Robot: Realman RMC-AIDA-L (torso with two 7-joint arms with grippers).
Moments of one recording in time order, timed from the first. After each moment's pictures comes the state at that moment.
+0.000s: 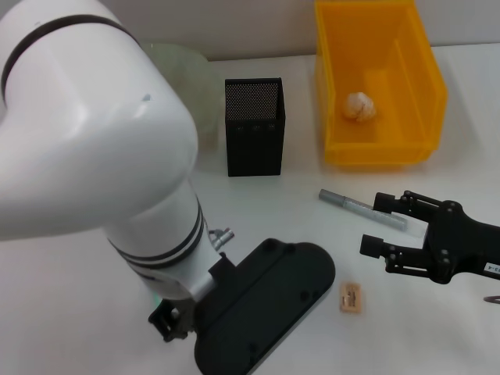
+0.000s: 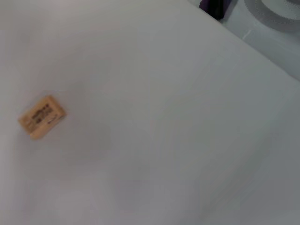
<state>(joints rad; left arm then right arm) -0.81 -2.06 2.13 1.52 2.53 1.65 -1.75 0.27 2.08 -0.62 -0.58 -1.84 -1.74 1.16</state>
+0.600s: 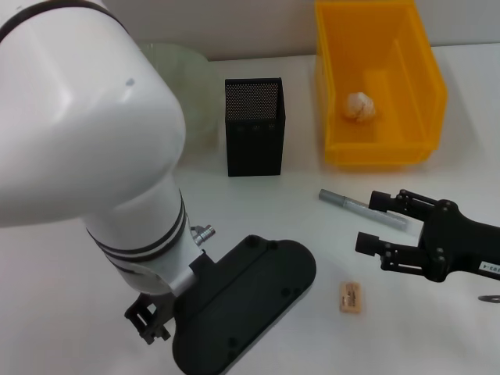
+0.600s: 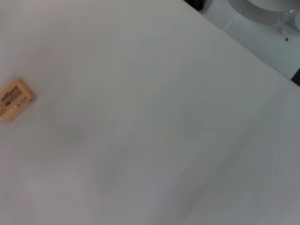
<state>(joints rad) -0.82 -2.04 2.12 1.54 2.53 1.72 -1.74 0.28 2.08 -0.62 -0.56 -1.83 -1.73 1.16</state>
